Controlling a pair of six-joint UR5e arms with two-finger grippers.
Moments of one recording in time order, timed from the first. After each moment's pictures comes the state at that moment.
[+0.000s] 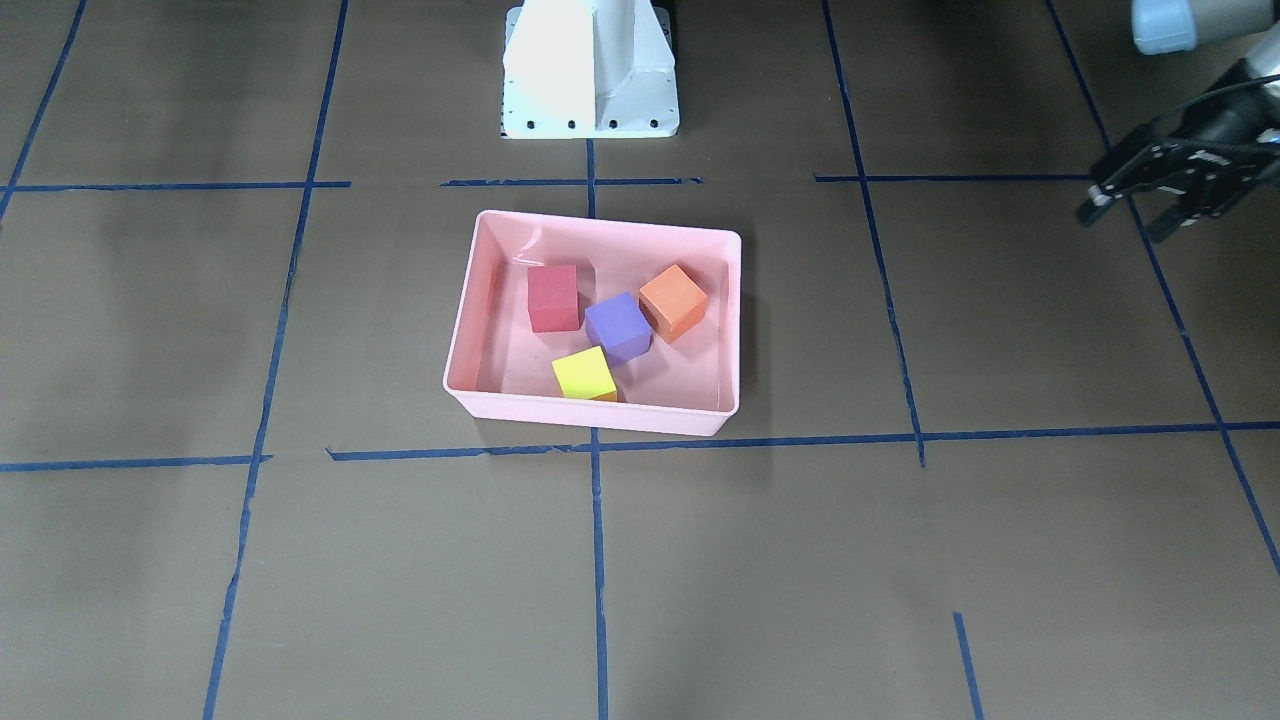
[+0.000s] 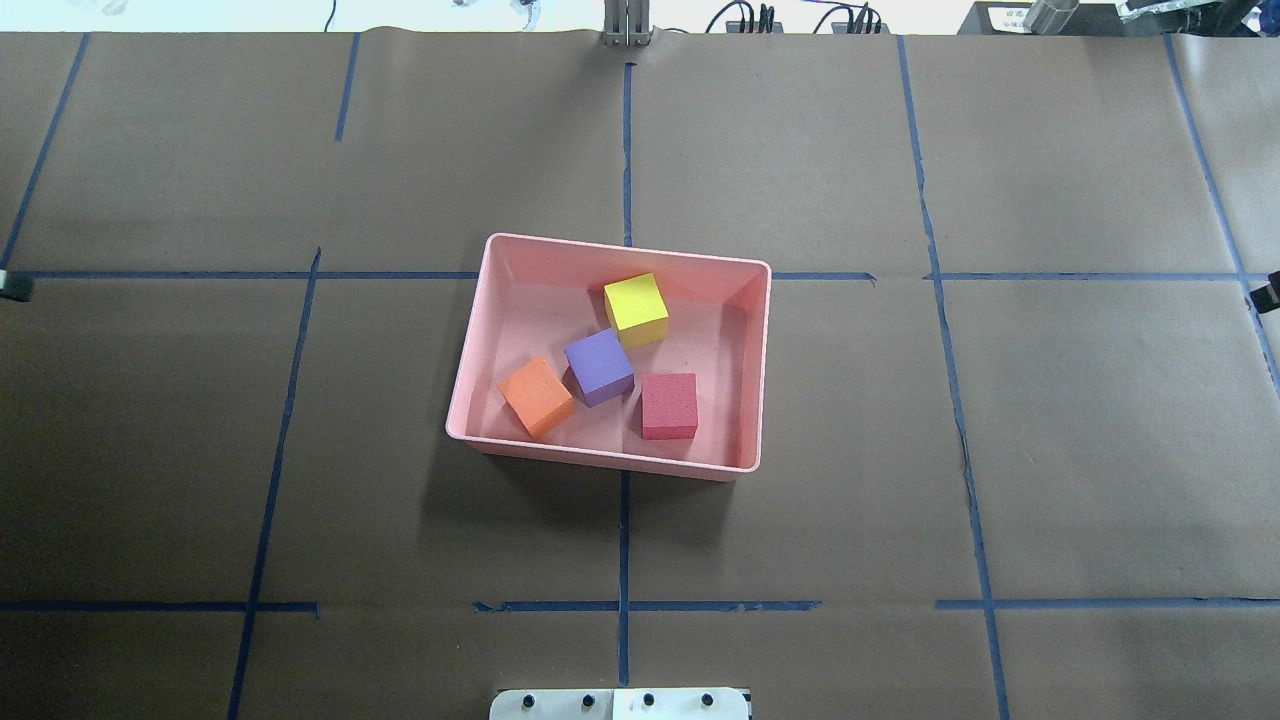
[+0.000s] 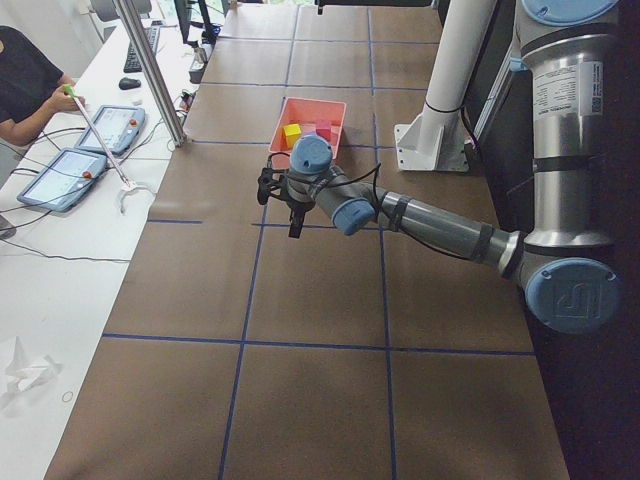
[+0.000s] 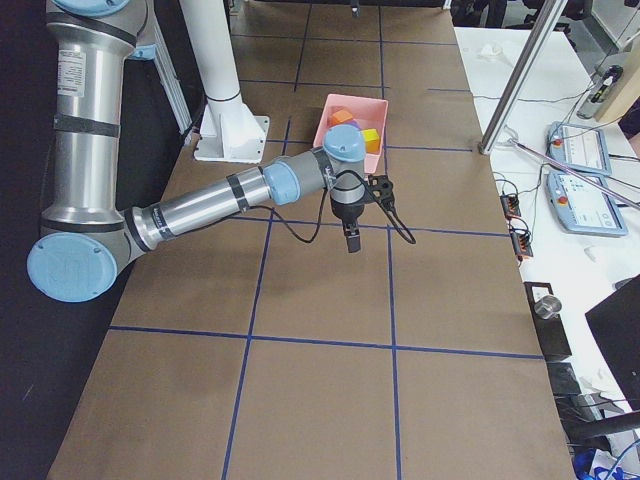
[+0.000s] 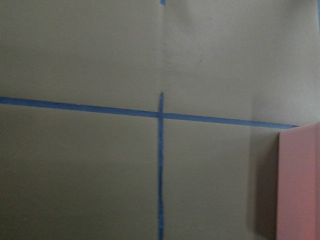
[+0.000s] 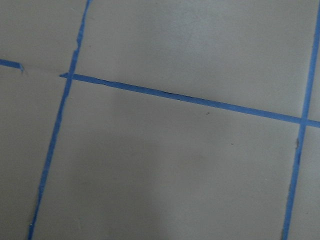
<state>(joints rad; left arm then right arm) -1.28 -1.41 -1.95 -2.06 -2.40 -0.57 1.32 -1.70 2.05 -1.56 2.27 0.22</state>
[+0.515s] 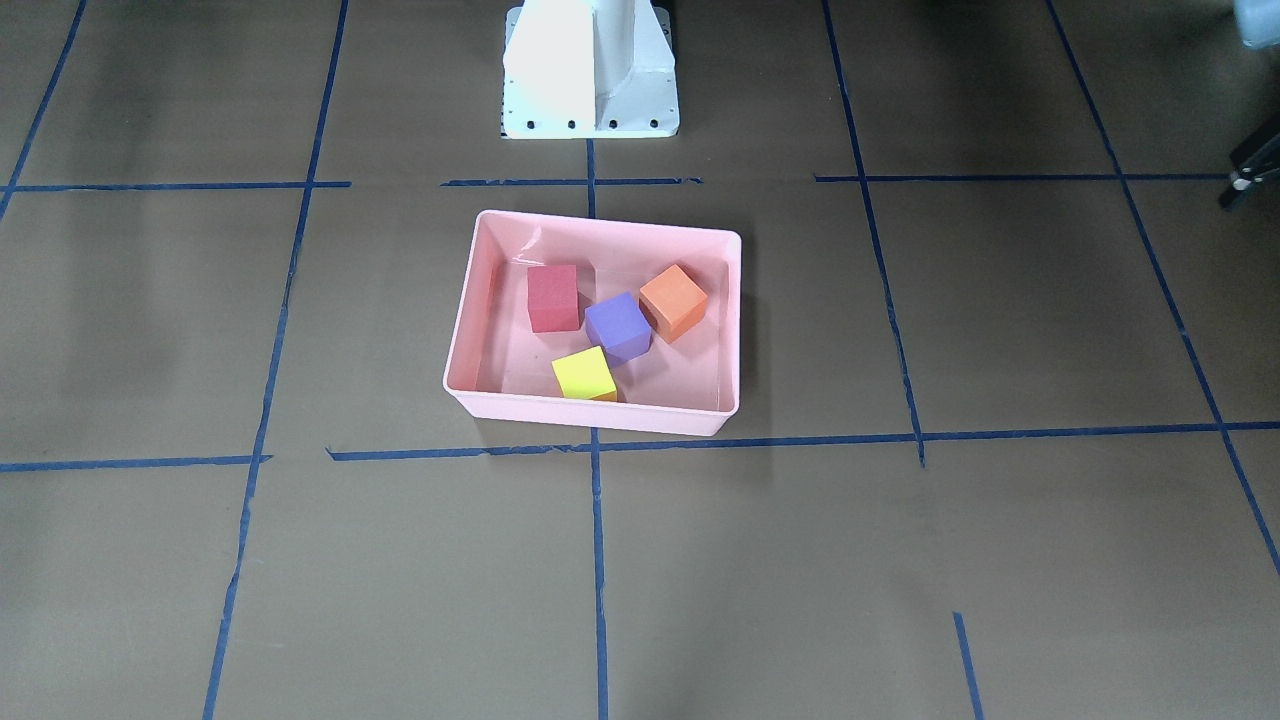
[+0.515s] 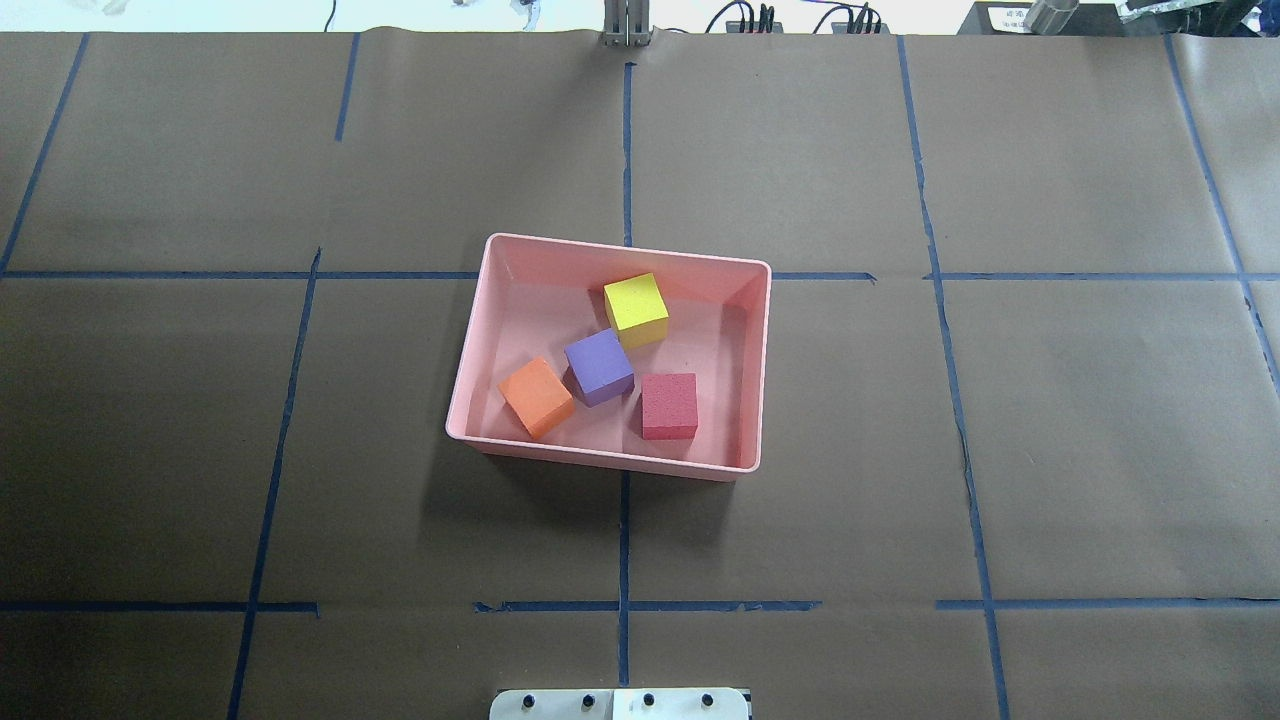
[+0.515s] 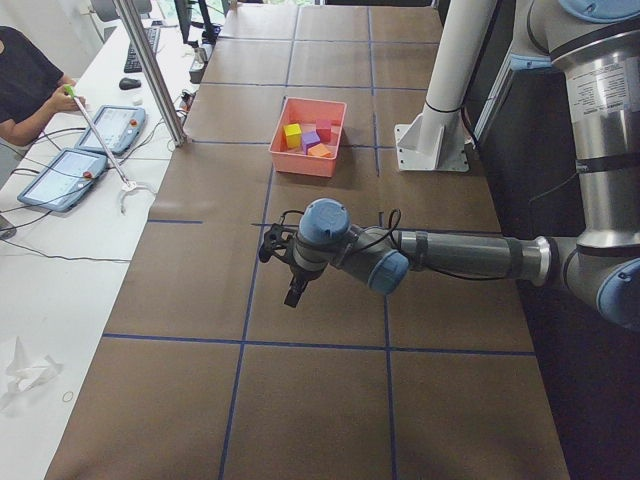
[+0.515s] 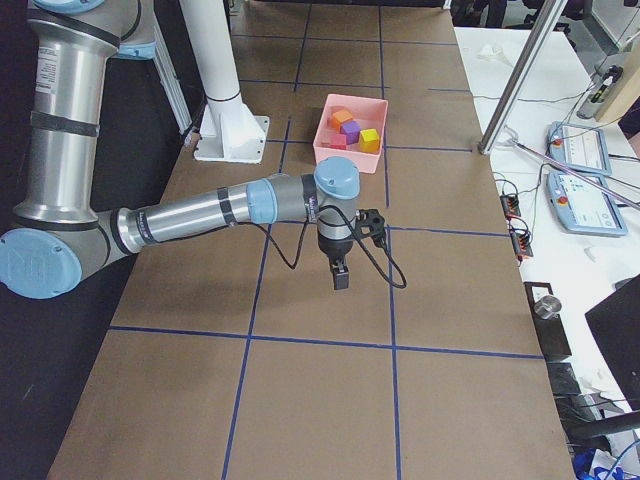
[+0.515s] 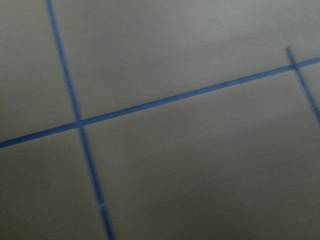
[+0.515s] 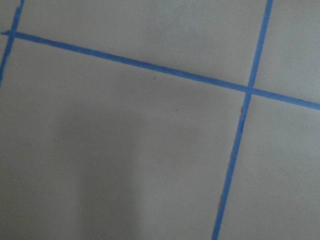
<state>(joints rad) -1.50 -1.31 -1.79 -2.03 -2.40 -0.02 1.44 -1.76 2.01 -1.72 2.28 -0.08</state>
